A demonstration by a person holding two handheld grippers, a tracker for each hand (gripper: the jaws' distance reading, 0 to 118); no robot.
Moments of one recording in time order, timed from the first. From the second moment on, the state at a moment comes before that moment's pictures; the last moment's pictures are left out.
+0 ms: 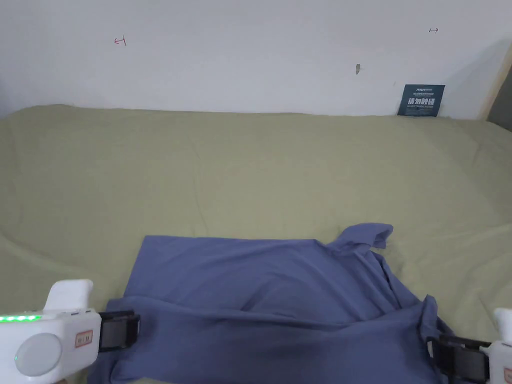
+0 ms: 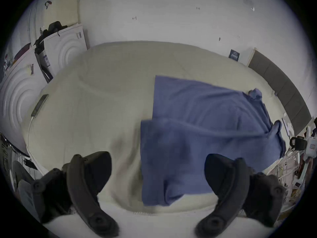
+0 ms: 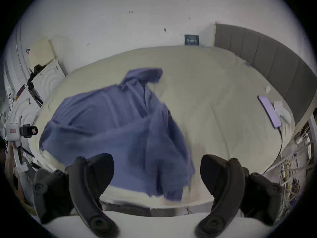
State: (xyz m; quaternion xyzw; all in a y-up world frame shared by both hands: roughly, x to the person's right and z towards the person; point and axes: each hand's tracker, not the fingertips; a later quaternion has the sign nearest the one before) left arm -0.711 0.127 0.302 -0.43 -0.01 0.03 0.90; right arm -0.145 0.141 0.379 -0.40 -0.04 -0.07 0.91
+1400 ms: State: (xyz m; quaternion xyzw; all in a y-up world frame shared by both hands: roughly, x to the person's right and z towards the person) left arm -0.674 0.073 0.056 -0.48 0.00 -0.02 0.88; right arm -0.136 0.069 0.099 -0.51 -0.01 -0.01 0.86
